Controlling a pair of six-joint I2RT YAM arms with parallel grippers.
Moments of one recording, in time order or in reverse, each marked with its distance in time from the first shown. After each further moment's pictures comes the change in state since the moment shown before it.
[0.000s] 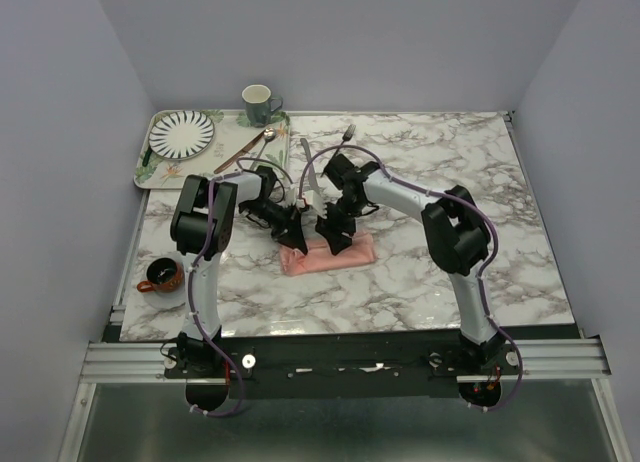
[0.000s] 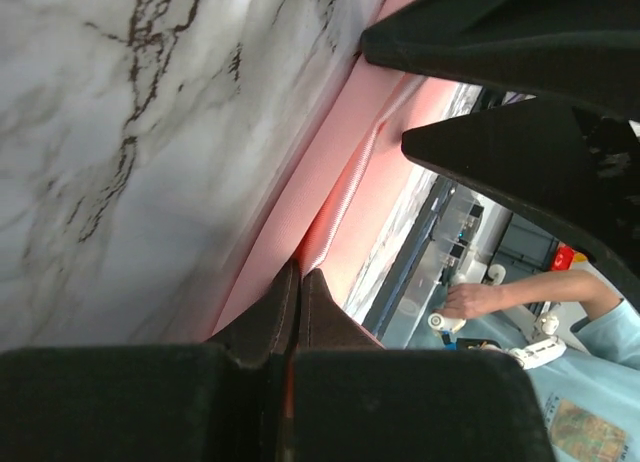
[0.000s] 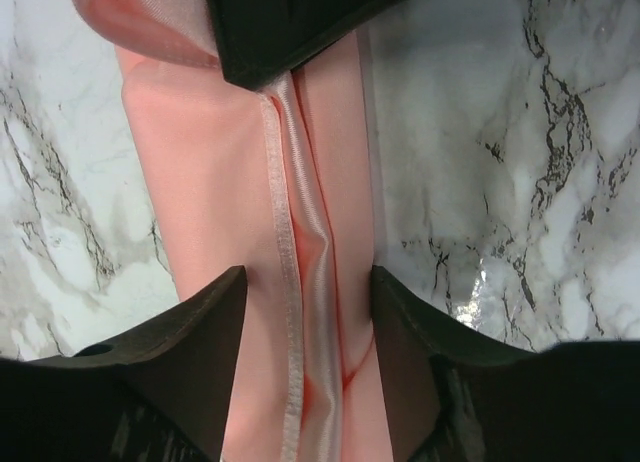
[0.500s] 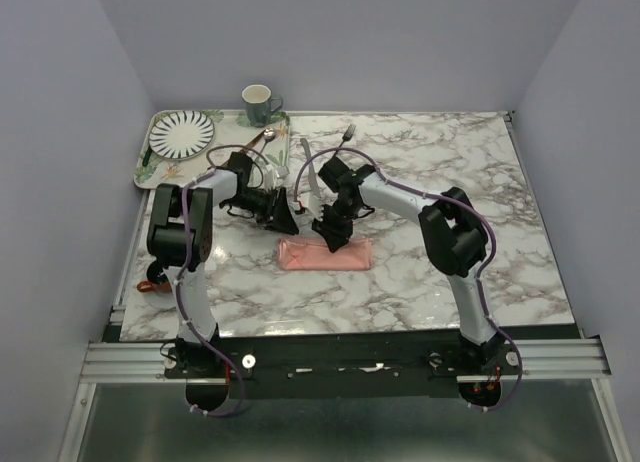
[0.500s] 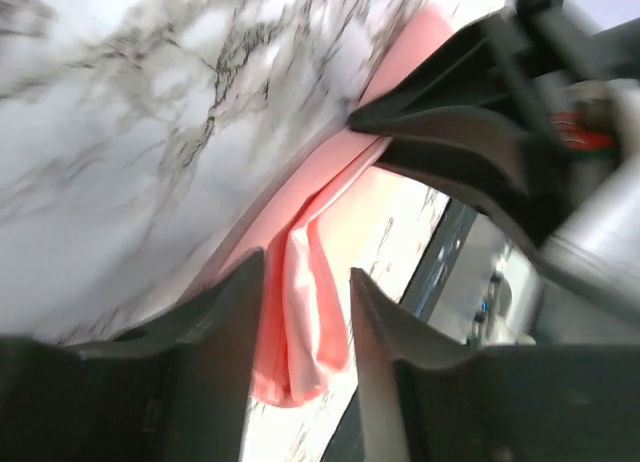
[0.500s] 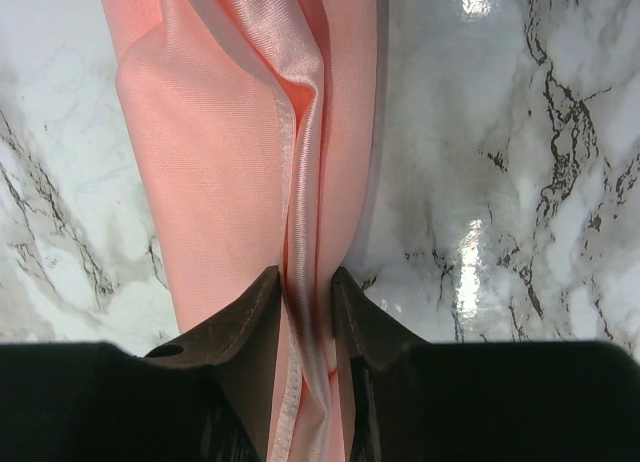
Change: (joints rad) left arm 0.096 -0.127 -0.071 0.154 0.005 -0.090; right arm 0.032 0.002 -0.003 0.024 0.059 0.063
